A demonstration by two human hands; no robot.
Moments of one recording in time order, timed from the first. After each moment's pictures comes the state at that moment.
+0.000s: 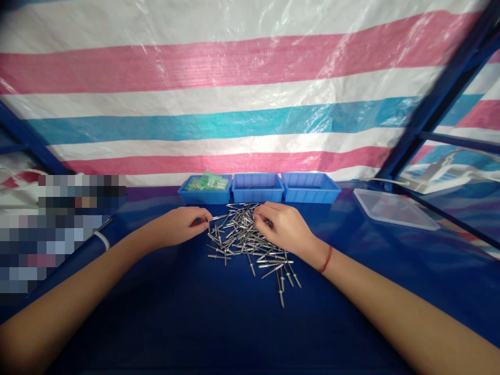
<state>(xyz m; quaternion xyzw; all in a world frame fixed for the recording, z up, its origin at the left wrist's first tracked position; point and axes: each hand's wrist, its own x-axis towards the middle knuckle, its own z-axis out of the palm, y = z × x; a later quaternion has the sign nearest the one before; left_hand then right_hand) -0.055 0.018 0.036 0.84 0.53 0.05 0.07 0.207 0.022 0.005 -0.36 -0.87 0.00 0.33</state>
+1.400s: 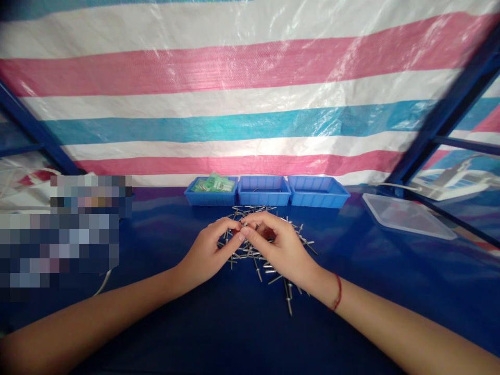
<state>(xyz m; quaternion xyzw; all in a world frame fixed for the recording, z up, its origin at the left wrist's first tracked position) 0.006 -0.022 0.004 0.80 0.40 0.42 0.15 0.176 -0.012 0.006 -0.32 -0.74 0.35 0.48</state>
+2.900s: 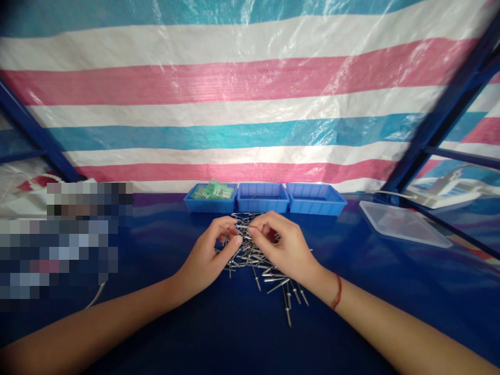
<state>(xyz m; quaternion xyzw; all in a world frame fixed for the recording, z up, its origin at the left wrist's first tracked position) 0.005 -0.021 -0.005 0.76 0.41 0.47 0.19 0.189 -0.001 0.010 -0.35 -0.79 0.16 0.48</state>
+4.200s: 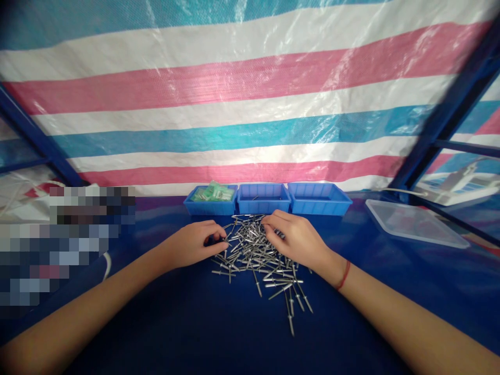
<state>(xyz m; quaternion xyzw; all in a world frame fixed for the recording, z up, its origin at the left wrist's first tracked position) -0.046 0.014 0.017 0.87 0.46 0.16 0.09 0.215 0.031 0.003 -0.32 -0.89 -0.02 0.34</state>
